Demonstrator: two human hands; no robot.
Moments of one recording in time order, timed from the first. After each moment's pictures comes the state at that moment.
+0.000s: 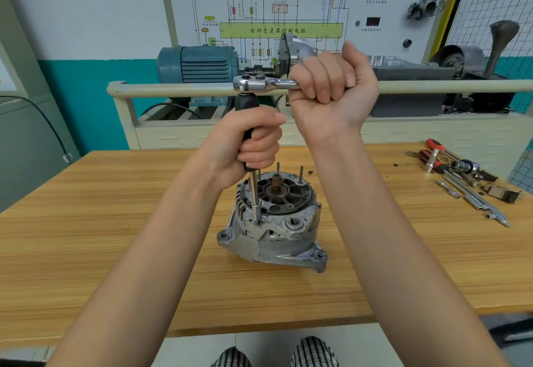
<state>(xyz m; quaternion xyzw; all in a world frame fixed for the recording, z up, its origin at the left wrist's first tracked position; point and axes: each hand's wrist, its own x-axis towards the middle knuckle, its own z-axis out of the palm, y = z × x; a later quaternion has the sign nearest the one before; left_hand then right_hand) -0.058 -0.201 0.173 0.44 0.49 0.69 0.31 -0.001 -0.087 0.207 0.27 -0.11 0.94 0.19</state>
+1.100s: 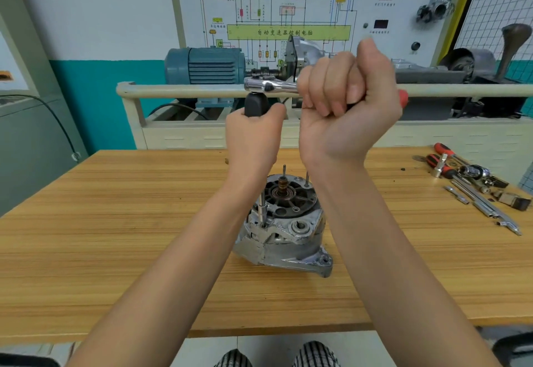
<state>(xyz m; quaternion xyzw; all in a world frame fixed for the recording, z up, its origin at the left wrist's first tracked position) -0.043 -0.170 0.166 0.20 0.60 0.77 -0.05 0.014 -0.115 0.201 0.35 -0.28 0.80 0.40</state>
